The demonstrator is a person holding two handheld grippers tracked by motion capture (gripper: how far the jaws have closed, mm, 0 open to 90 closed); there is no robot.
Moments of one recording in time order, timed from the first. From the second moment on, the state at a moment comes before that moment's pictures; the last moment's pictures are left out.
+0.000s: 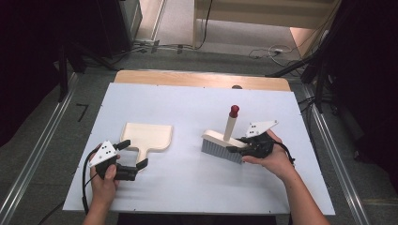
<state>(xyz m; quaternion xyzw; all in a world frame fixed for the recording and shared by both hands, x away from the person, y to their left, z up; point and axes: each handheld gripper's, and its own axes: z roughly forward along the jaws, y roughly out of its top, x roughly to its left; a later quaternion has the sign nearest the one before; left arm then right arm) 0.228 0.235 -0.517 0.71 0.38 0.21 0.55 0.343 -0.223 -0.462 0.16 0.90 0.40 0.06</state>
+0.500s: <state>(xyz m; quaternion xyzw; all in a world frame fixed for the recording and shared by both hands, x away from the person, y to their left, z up) 0.228 0.235 -0.517 0.72 0.38 0.21 0.55 0.316 -0.258 -0.435 0.29 0.85 0.42 0.14</state>
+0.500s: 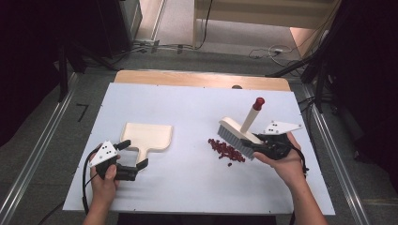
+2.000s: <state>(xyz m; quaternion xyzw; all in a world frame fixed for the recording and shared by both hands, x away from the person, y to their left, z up) 0.227 0.241 -0.500 0.70 0.40 0.23 0.54 0.280 -0.273 -0.447 0.45 0.75 0.41 0.26</state>
